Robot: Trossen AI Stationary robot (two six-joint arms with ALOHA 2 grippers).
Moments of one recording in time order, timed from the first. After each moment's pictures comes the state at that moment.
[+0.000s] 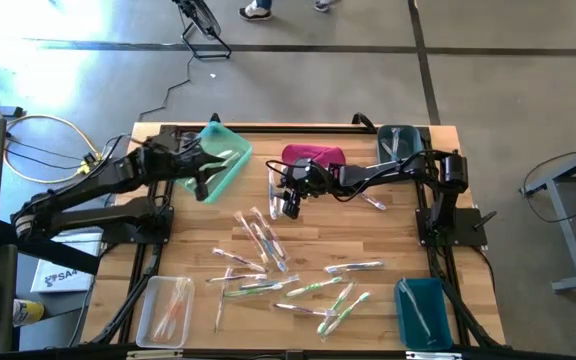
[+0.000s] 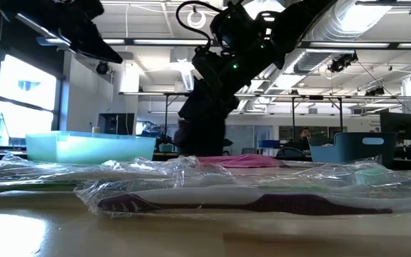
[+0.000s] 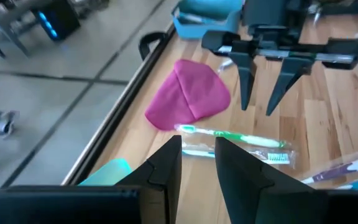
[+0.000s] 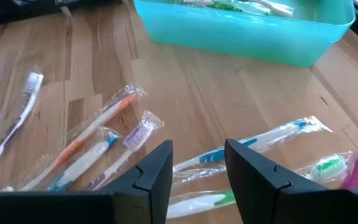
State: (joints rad) left arm 0.48 0.62 0.64 -0.38 0.06 0.25; right arm -0.17 1.87 1.16 0.11 0.00 0.14
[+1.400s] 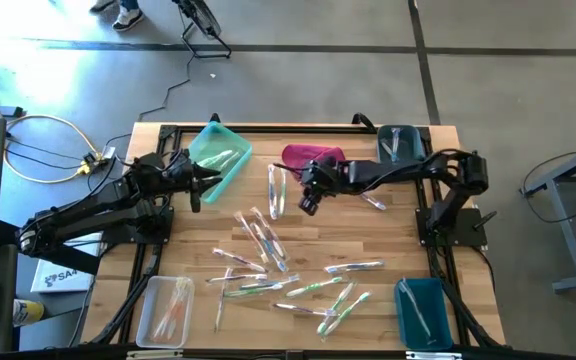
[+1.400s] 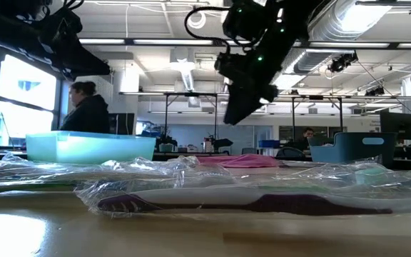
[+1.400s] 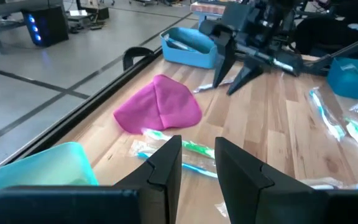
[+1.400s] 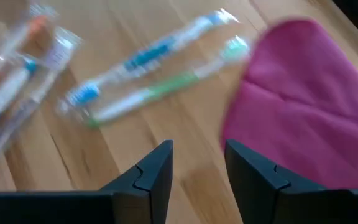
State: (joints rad) left arm 0.48 0.34 0.33 -0.18 0.15 -0.01; right arm -0.15 1.72 1.16 -0.40 0.23 0.32
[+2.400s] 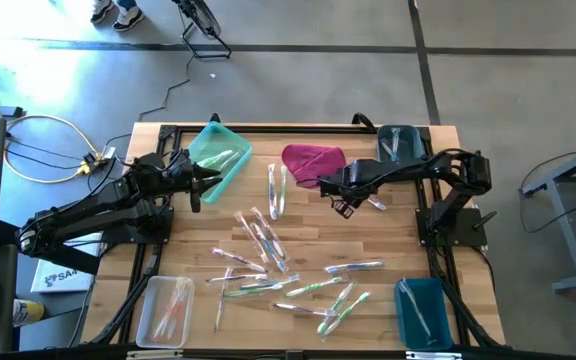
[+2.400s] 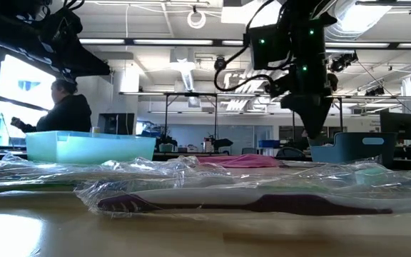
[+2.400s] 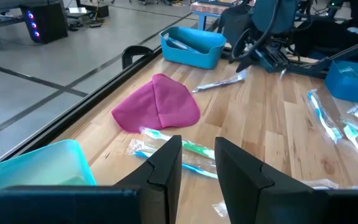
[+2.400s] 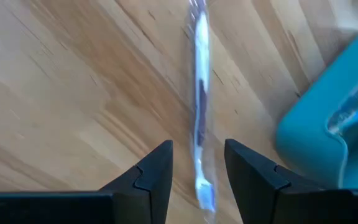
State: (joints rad) left arm 0.48 0.34 0.33 -0.18 0.15 -0.03; right arm -0.16 1.71 1.16 -1.14 0.34 0.60
